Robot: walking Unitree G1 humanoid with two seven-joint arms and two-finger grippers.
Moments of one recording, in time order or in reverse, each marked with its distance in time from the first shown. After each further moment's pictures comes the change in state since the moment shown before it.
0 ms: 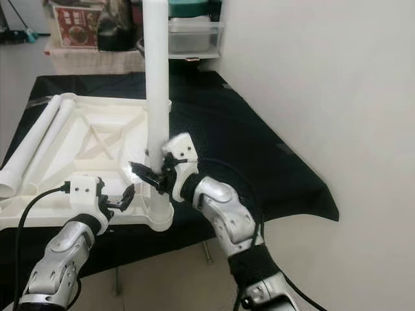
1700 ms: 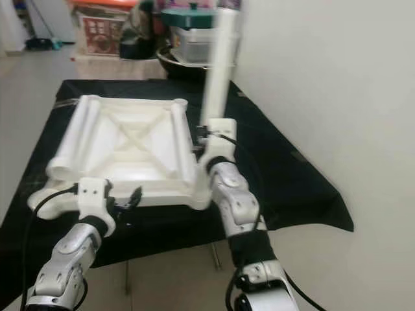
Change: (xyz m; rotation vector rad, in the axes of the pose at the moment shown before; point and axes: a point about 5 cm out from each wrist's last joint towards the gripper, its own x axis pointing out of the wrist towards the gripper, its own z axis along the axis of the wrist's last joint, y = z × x) left arm -0.002 -0.003 -0.004 -0.012 0.011 -0.006; right arm -0.025 -0.051 0.004 0.095 -0.023 -0.597
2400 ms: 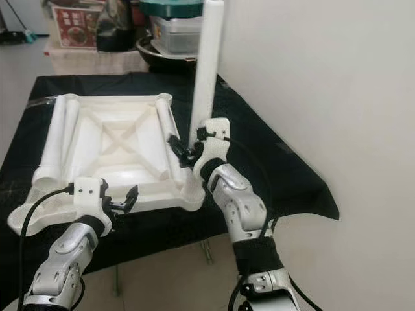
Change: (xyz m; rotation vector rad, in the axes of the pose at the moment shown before) left arm 0.001 0.000 0.002 0.003 -0.008 -0.001; right arm -0.027 0.049 0.029 0.055 -0.097 0.736
